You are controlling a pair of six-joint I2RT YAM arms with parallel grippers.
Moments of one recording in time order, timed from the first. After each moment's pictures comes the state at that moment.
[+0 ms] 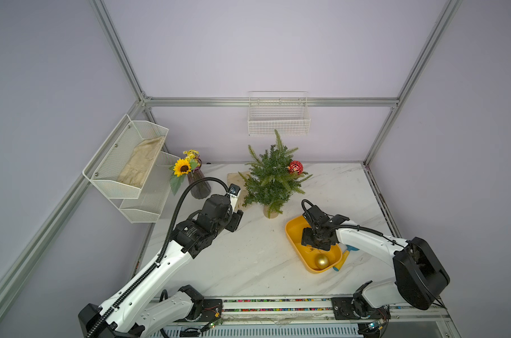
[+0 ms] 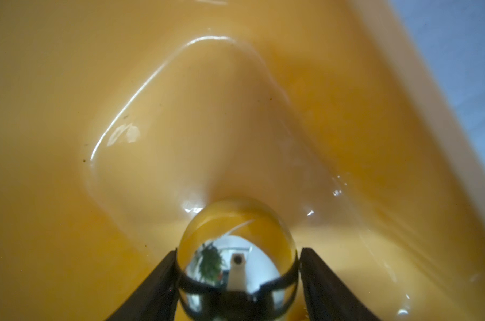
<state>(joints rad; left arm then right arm) -0.59 1.01 1.03 -0.67 -0.27 0.01 0.57 1.45 0.84 -0.70 0.08 0.80</state>
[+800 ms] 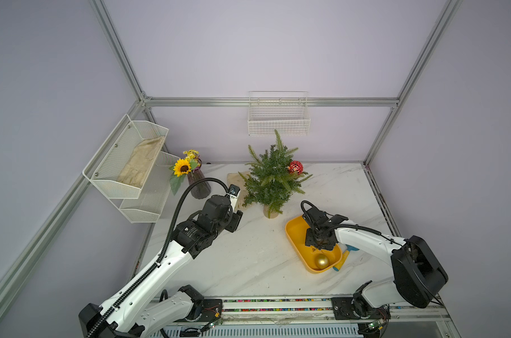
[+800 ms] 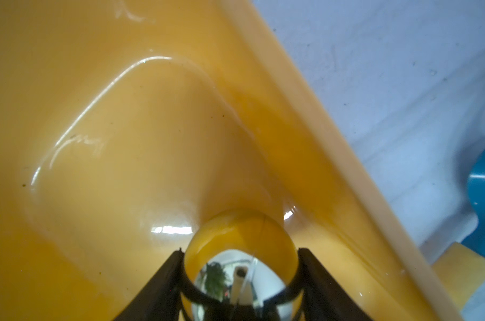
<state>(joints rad) -0.59 1.01 1.02 -0.67 -0.28 0.01 0.57 1.46 0.84 -0.73 0.19 0.80</state>
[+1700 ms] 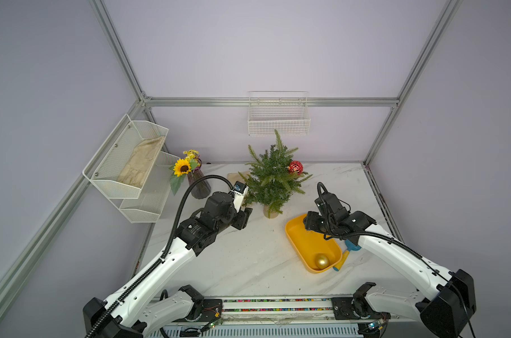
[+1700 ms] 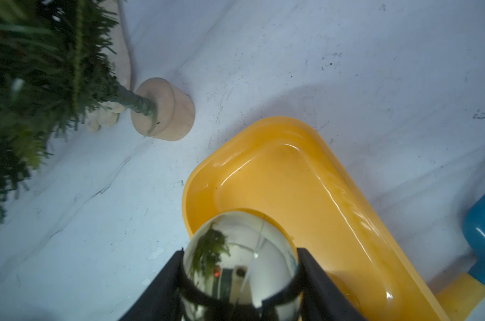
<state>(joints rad) -0.59 1.05 1.02 -0.53 -0.04 -0.06 0.57 1.18 1.00 -0.72 0.08 0.73</state>
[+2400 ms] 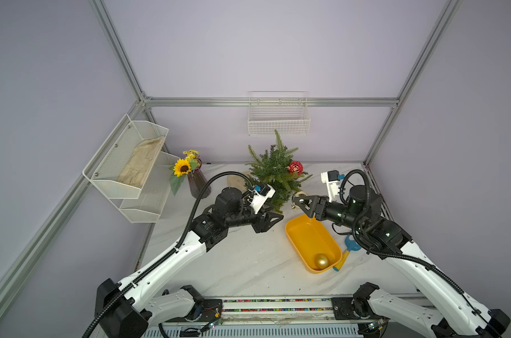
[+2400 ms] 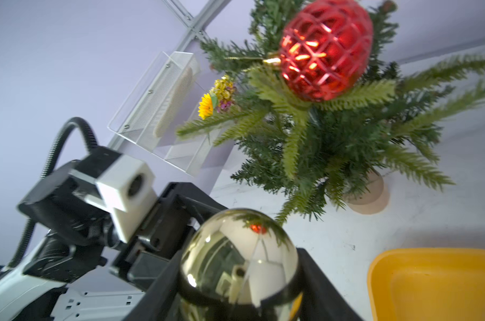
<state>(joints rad) -0.68 1.17 1.02 -0.23 0.50 -0.07 0.57 0.96 1.08 -0.33 -0.36 0.67</state>
